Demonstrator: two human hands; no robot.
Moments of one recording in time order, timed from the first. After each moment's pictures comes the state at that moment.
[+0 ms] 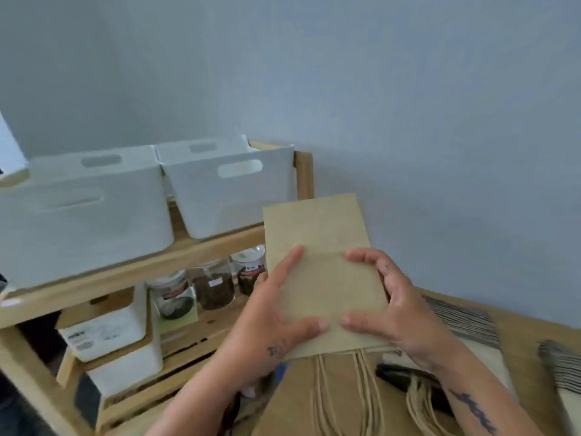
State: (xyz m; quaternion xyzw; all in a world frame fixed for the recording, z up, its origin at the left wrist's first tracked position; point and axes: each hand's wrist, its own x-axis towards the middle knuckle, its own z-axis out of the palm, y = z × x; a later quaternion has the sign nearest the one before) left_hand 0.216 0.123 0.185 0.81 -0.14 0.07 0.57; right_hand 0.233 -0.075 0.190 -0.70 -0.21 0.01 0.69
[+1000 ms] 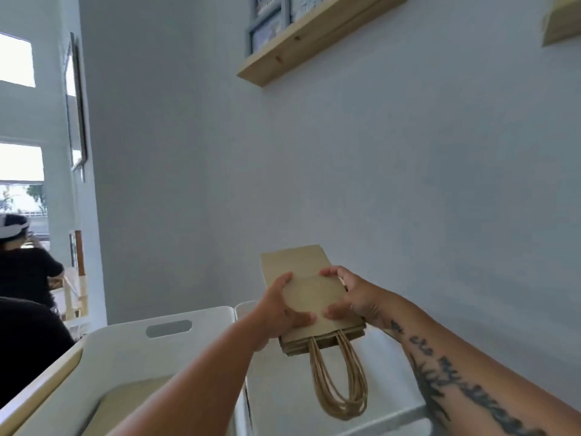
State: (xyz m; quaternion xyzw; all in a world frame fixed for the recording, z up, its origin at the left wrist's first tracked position) left_hand 0.514 0.324 0.386 0.86 0.00 0.10 0.50; right_hand 0.593 0.164 0.392 -0.78 -0.29 0.14 0.53
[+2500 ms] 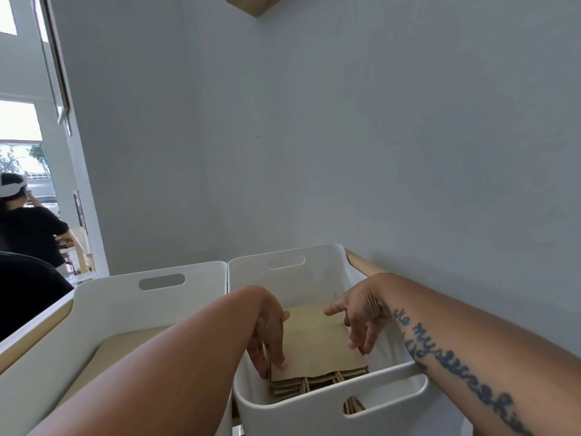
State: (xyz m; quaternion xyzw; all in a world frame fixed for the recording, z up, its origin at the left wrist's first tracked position) left_hand 0.531 0.325 0.339 0.90 0.14 -0.31 0.27; right_hand 0.596 0.167 0.345 -0.87 -0.18 0.39 0.24
